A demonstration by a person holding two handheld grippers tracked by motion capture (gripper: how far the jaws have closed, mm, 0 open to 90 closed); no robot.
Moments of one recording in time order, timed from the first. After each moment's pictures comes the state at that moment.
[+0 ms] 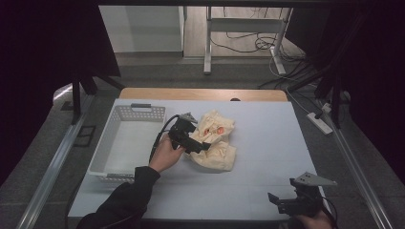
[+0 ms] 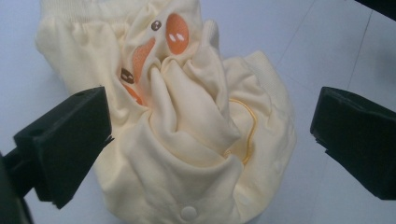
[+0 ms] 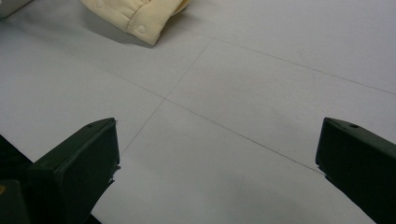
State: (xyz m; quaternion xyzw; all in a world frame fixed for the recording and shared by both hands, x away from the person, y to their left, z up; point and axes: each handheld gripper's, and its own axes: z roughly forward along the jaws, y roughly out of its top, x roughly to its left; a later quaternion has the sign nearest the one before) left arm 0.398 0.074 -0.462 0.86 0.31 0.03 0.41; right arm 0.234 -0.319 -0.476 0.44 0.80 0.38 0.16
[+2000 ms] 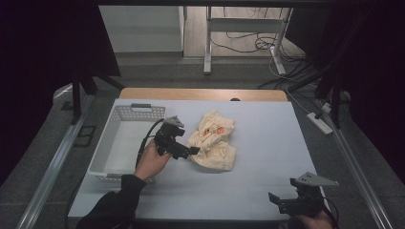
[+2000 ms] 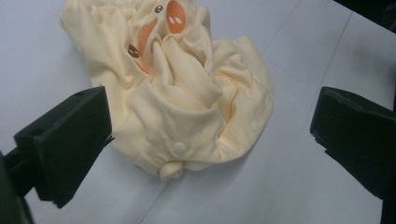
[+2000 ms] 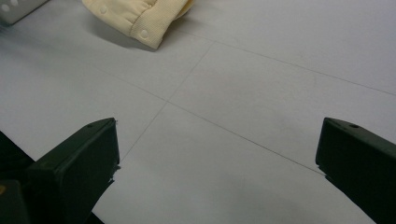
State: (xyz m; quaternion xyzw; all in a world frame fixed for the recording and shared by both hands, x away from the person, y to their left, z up) left arm 0.366 0.109 -0.448 0.85 0.32 0.03 0.42; right arm 0.233 -0.321 -0.475 0.44 0.79 0.39 0.16
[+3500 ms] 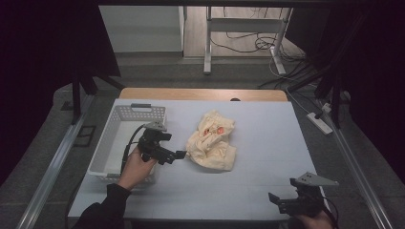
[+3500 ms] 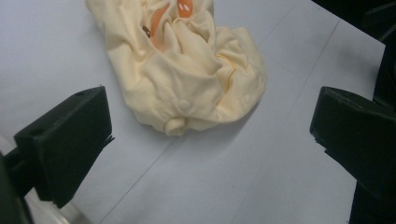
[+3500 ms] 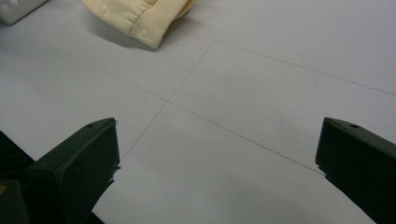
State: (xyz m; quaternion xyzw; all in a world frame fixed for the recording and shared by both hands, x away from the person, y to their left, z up) left arm 0.339 0.149 -0.446 0.83 0.35 0.02 0.43; right arm 0.233 -0.321 -0.475 0.44 0.79 0.39 0.16
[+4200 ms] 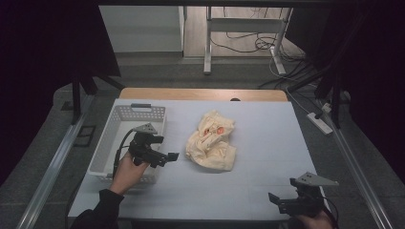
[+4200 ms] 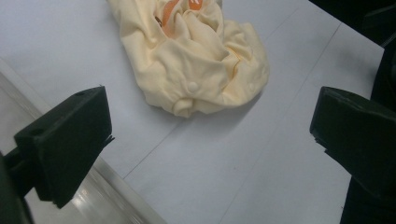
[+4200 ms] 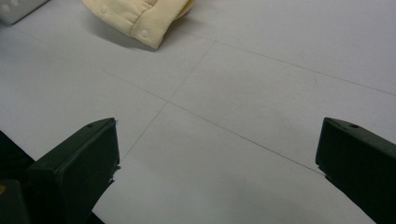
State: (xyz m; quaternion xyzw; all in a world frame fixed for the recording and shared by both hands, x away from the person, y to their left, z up) left arm 0.327 0.170 -0.449 0.82 0.37 0.03 0.44; right arm 0.233 -0.321 -0.475 0.44 0.79 0.39 0.16
